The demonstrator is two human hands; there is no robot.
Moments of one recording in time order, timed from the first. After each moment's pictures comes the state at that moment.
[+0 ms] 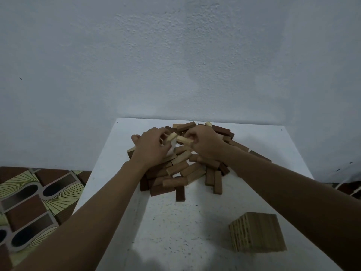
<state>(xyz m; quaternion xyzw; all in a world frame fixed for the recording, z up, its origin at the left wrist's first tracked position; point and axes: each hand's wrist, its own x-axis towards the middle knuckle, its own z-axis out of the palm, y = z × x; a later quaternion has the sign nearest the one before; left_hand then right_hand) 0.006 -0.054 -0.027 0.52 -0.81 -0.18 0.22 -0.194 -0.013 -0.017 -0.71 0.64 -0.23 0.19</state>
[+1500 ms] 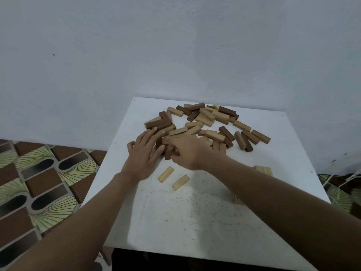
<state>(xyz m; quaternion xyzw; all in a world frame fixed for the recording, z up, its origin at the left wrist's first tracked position) 0.109 0.045 -0.087 0.47 -0.83 -0.16 0.23 -0.080 0.091 -0.004 -0.80 0.57 -0.08 0.16</state>
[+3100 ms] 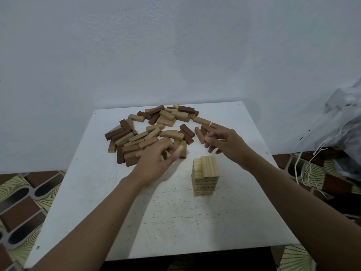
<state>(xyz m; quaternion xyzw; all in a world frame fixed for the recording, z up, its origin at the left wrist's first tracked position) -0.028 0.110 -0.024 0.35 -0.84 -0.33 0.24 -0.267 0.197 0.009 -0.51 0.68 -0.40 0.34</state>
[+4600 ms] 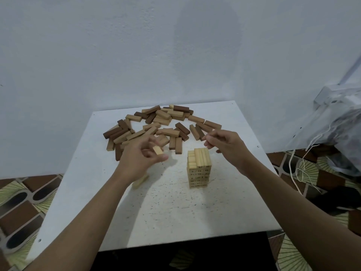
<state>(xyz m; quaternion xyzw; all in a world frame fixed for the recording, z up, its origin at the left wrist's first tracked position) 0.001 0.136 0.005 0.41 -0.73 -0.46 0.30 -0.258 0.235 0.007 -0.46 0.66 -0.49 0.34</state>
